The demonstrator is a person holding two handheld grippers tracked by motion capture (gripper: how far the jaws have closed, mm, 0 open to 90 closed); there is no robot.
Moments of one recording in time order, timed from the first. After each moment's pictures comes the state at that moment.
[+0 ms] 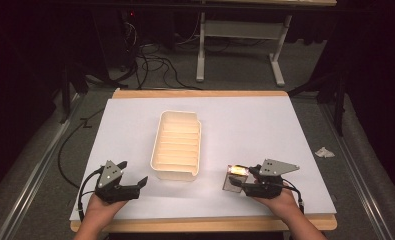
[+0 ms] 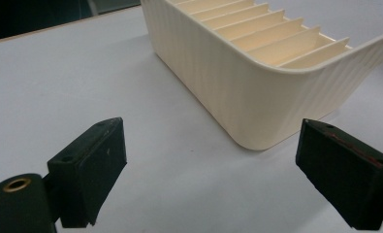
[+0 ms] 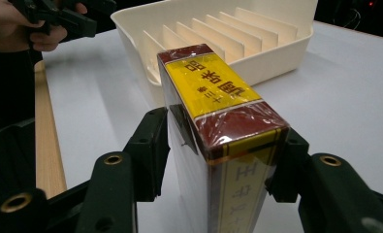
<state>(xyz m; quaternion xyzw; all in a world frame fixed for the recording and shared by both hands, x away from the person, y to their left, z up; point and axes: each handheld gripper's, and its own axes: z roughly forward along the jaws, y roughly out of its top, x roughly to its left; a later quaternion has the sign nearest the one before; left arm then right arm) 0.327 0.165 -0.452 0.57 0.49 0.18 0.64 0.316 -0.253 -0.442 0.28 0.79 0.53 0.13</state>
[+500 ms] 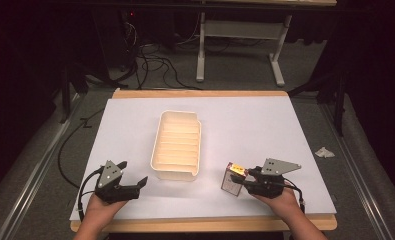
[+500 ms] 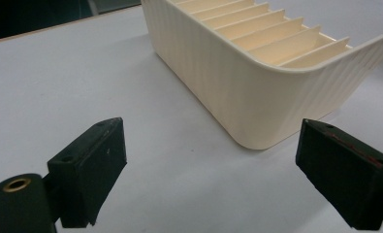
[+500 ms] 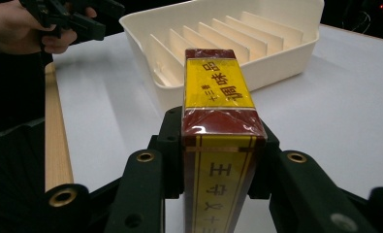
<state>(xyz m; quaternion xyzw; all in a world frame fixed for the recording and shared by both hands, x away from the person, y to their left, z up) 0.327 0.165 -0.452 0.57 0.49 0.18 0.64 0.317 -0.257 -0.440 0.26 0.79 0.53 0.12</state>
